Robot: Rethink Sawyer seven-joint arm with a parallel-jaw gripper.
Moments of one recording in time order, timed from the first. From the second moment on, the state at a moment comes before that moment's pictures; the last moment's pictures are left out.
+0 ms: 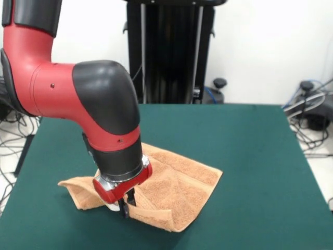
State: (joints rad) arm -0.56 -0.17 0.31 1.15 -0.23 0.60 0.67
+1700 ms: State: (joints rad) arm -0.77 -0.09 0.59 1.32 -0.26 0.36 0.67
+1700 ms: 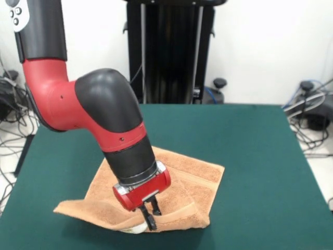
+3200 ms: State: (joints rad) arm -0.78 -0.08 0.65 1.35 -0.37 0.35 0.67
